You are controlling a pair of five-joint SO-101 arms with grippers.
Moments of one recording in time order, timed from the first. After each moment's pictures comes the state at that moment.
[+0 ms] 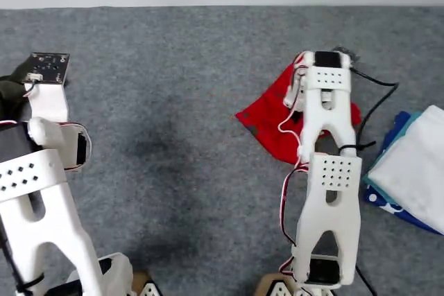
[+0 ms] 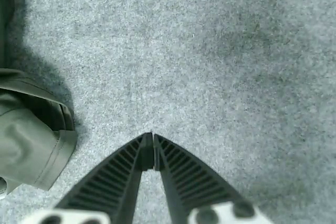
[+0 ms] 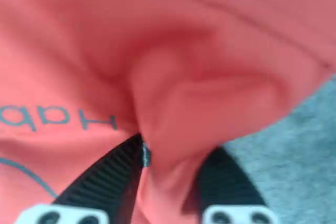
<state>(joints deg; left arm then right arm) -23.2 -27.5 14.5 98.9 -9.9 1.8 62.9 -61.2 98.9 -34.1</state>
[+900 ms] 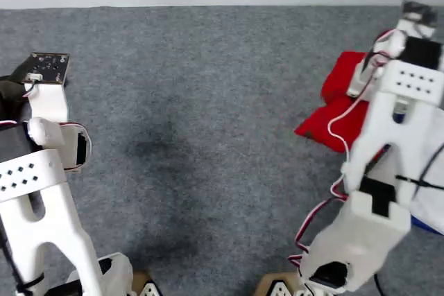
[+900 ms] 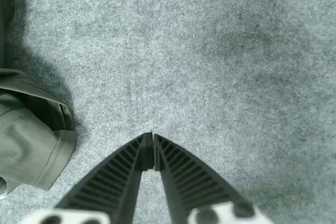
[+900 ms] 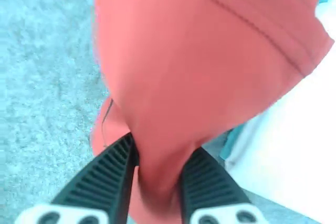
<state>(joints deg) -23.2 -27.5 14.5 99.0 -9.9 15.7 17.9 -39.2 100.8 -5.0</state>
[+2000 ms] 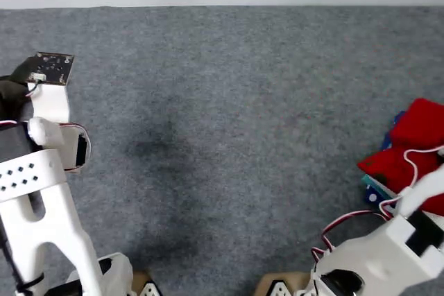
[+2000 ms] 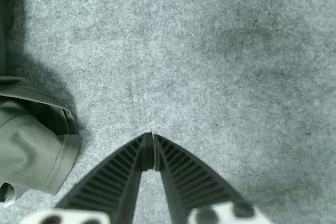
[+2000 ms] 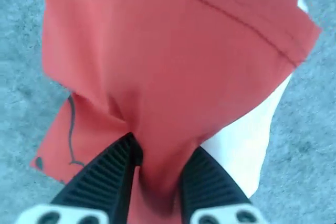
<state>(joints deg) -23.2 -27.5 14.5 99.0 -12.8 45.6 13.2 -23.0 91.0 16.3</state>
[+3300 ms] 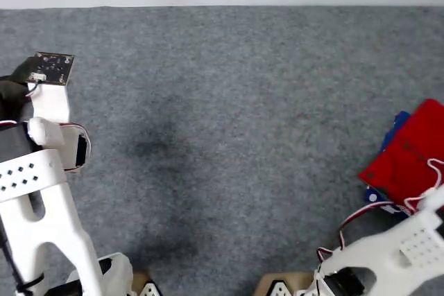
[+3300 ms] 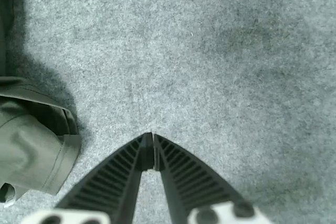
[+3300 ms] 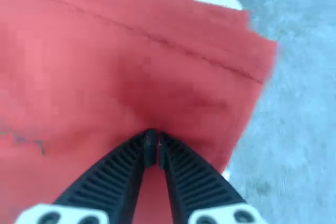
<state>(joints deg) -23.2 -27.5 14.5 99.0 -13.0 53.1 30.2 -27.6 78.4 28.3</state>
